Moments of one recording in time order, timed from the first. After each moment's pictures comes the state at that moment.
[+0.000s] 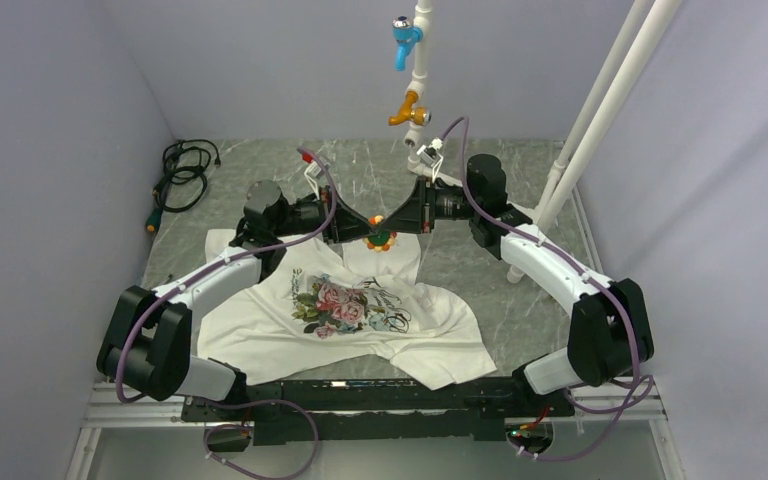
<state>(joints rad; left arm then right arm) -0.41 1.39 0.81 0.69 1.00 -0.78 0.41 1.45 1.04 0.22 -1.05 0.62</state>
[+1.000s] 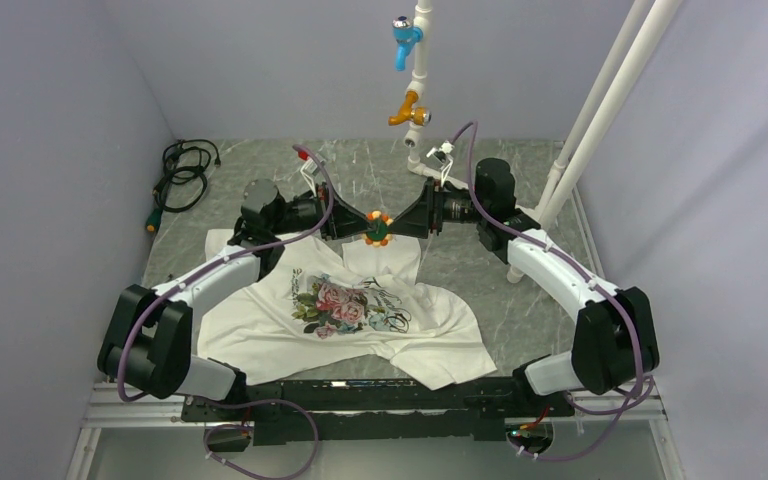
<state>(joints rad) -0.40 1.40 0.81 0.72 0.99 -0.80 0.38 1.40 0.99 0.20 -1.03 0.55</state>
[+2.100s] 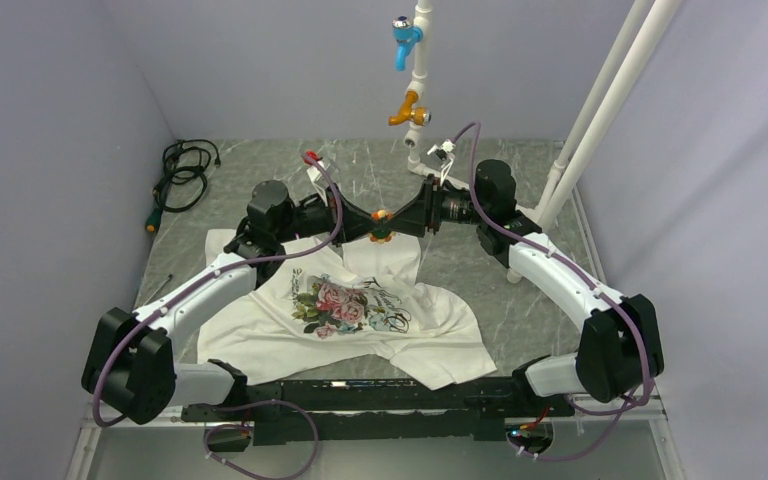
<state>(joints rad) -0.49 1.28 0.85 0.43 0.77 -0.44 0.41 1.36 0.98 0.21 -0.94 0.55</state>
